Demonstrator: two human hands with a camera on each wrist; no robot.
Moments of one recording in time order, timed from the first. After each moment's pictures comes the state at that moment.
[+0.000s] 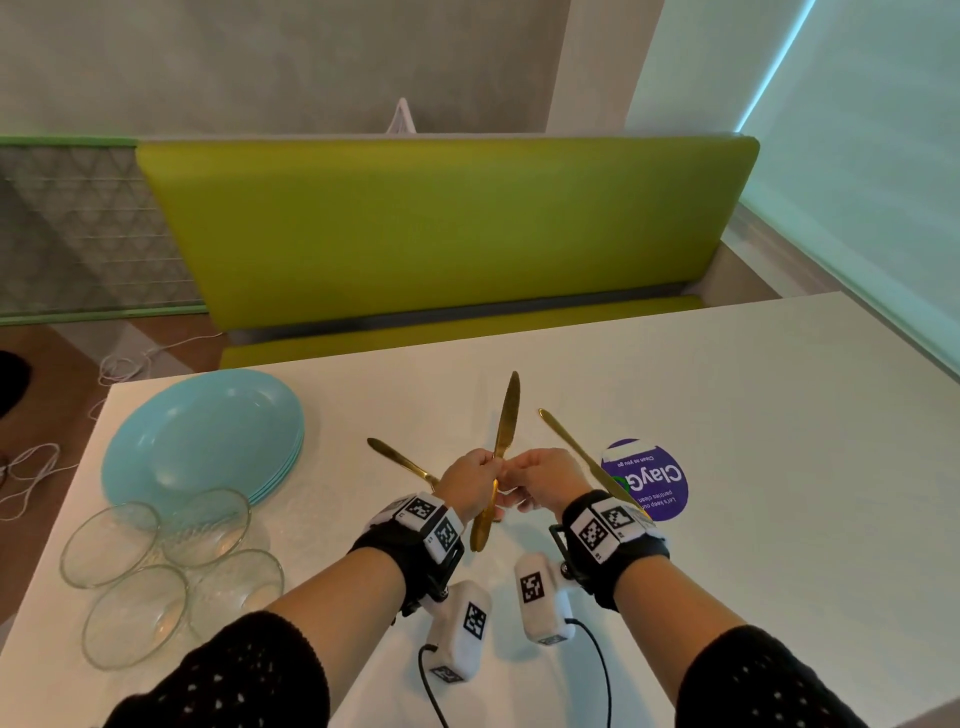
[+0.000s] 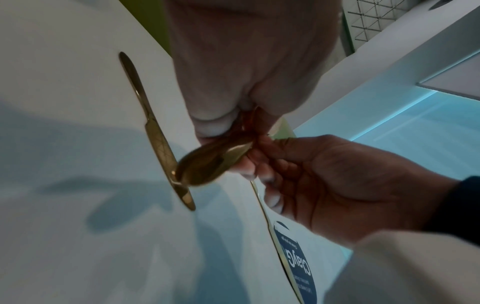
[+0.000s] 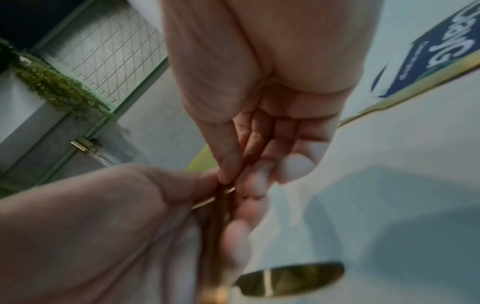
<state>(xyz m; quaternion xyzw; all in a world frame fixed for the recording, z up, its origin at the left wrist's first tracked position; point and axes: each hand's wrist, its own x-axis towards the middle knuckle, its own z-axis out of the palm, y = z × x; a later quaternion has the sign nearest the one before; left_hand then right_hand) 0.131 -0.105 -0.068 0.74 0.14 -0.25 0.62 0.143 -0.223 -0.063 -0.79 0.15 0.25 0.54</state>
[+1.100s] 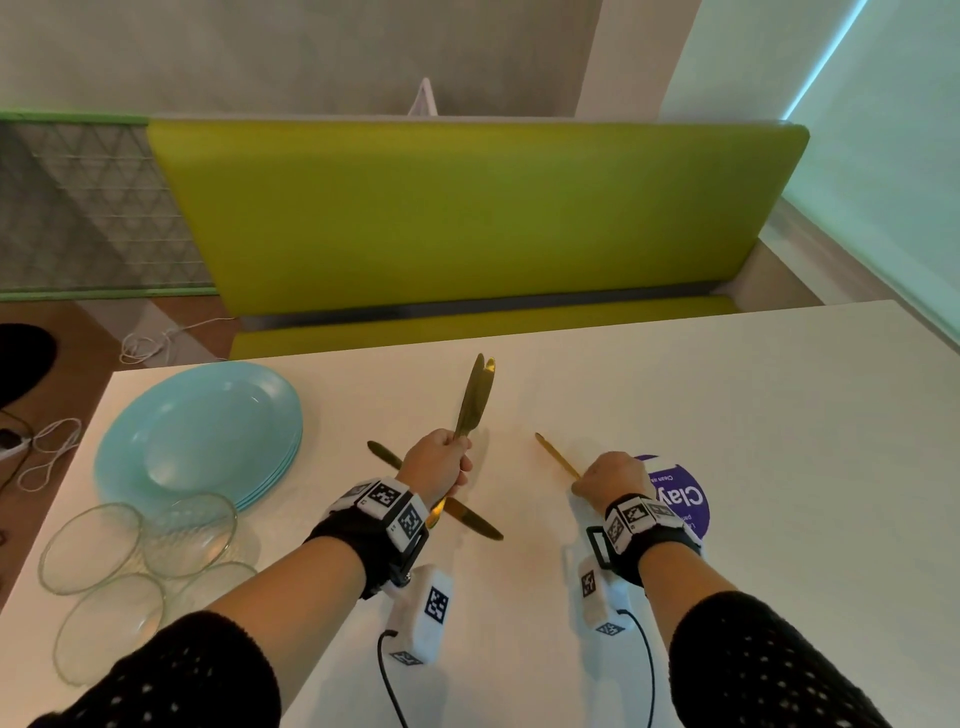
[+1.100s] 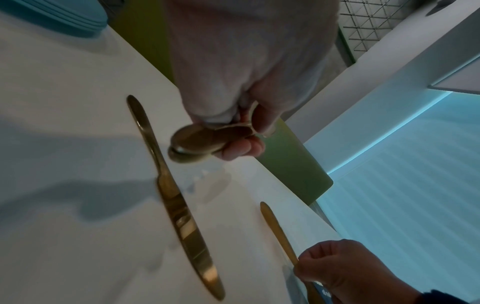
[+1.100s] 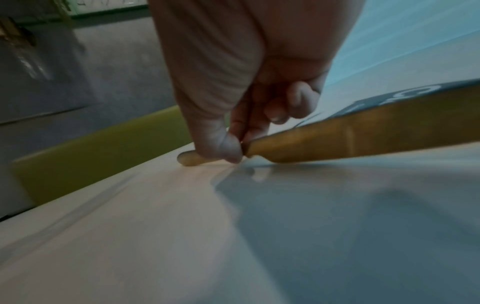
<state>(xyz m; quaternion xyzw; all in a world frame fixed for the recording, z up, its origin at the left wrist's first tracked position) 0.166 -0.071 -0.069 0.75 0.20 -0.19 0.61 0.191 -0.283 -0.094 -0.95 0.19 0.22 0.15</state>
